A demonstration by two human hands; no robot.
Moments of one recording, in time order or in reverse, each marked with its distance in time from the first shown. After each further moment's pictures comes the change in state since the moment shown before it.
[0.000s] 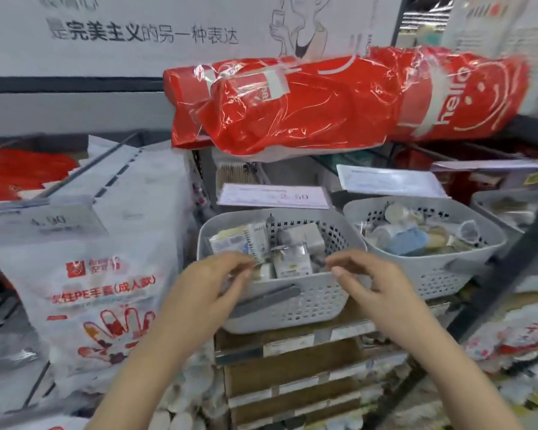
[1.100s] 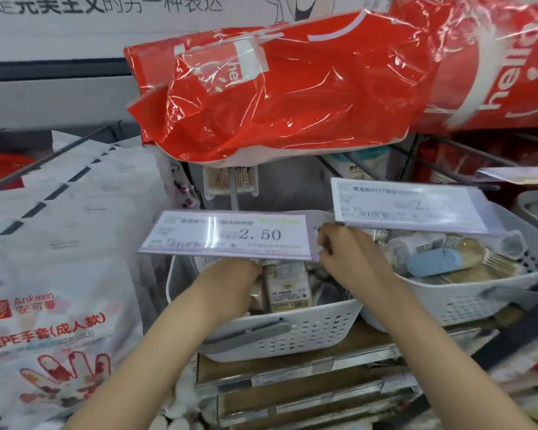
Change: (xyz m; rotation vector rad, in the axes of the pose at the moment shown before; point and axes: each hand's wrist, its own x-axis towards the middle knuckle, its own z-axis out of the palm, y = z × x) left_hand 0.093 -0.026 0.062 0.321 -0.565 -0.161; right_hand 0.120 0.057 0.019 -0.550 -0.005 0.035
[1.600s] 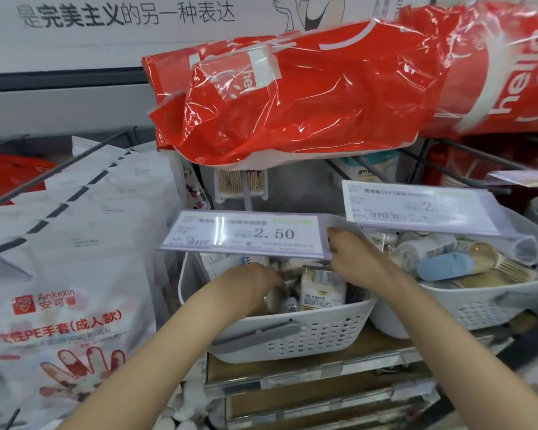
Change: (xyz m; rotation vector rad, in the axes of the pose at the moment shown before) left_hand 0.015 0.003 0.006 0.145 -0.135 0.000; right_hand 0.012 0.000 0.002 0.154 -0.281 0.051
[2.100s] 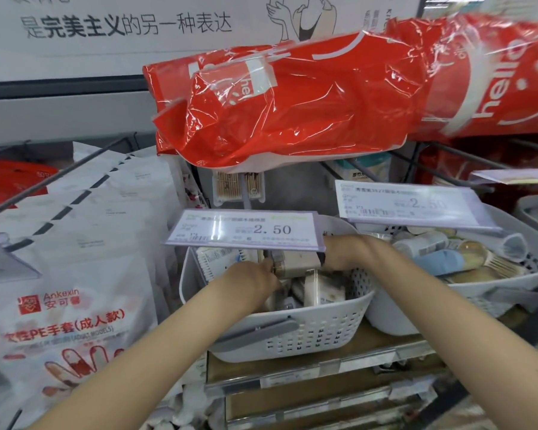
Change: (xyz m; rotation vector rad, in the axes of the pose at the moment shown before) left_hand 0.004 0.012 -0.007 0.470 -0.041 0.025; right_hand 0.047 0.005 0.007 -0.429 -0.414 -0.036
